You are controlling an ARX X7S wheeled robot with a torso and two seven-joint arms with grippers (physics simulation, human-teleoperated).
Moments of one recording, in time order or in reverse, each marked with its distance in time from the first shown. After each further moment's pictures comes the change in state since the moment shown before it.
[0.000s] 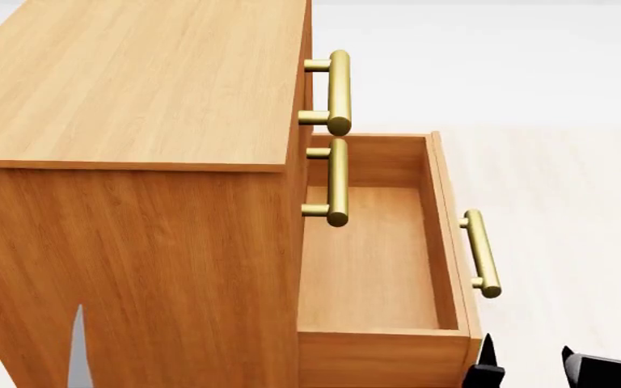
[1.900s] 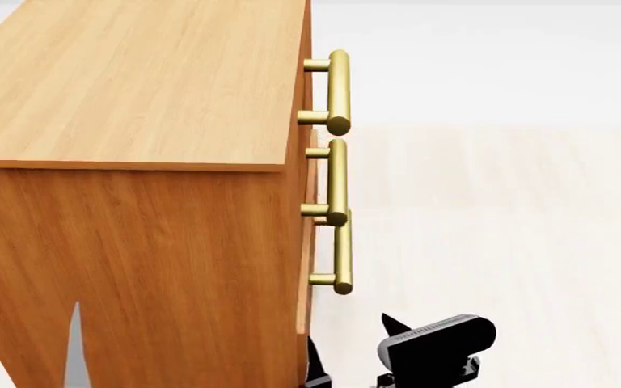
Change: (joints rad) left arm -0.007 -0.021 0.014 0.016 -0.020 -0.012 -0.027; right arm 0.025 -0.088 -0.310 -0.188 -0.118 0.056 -0.086
